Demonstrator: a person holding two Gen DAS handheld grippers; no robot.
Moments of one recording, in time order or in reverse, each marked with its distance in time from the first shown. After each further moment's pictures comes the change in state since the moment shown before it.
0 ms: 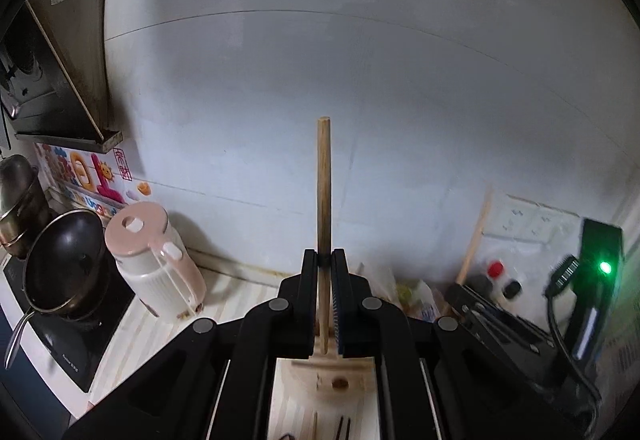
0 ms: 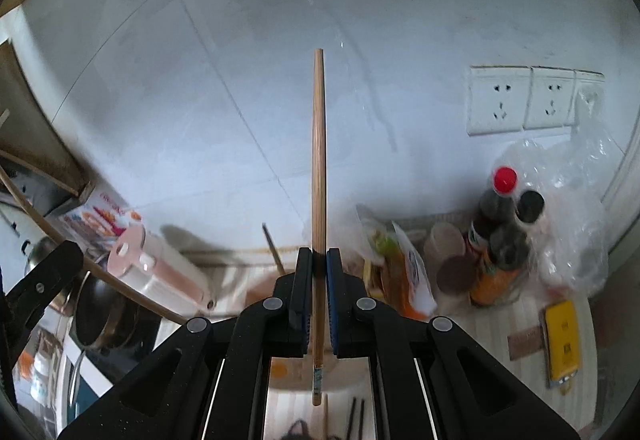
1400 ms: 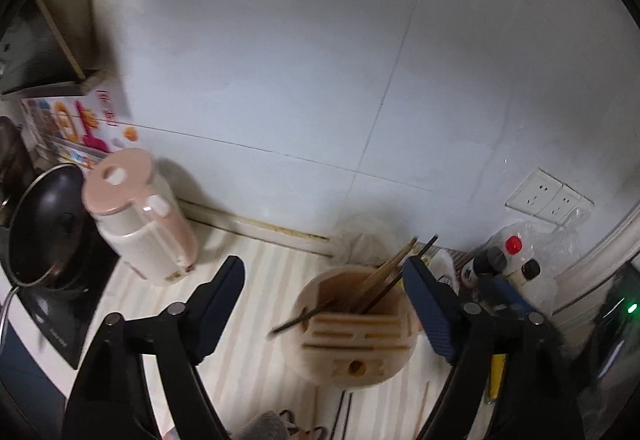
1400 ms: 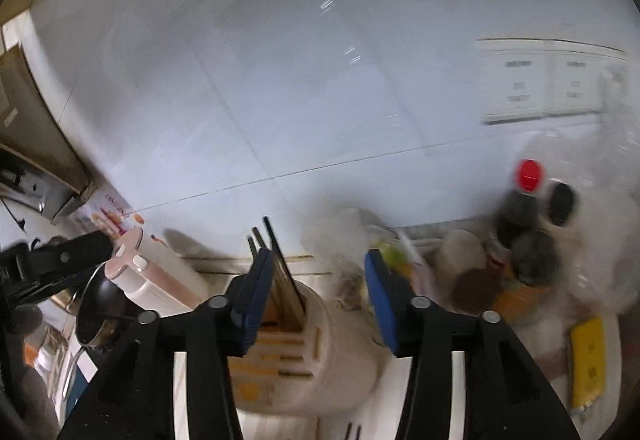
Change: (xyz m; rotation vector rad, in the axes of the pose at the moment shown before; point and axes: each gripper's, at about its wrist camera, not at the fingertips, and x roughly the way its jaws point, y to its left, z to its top) left arm 0.039 0.027 -0.014 -0.042 0.208 -0.025; right arm 0.021 -0.041 -0.015 -0.008 -0.036 0.083
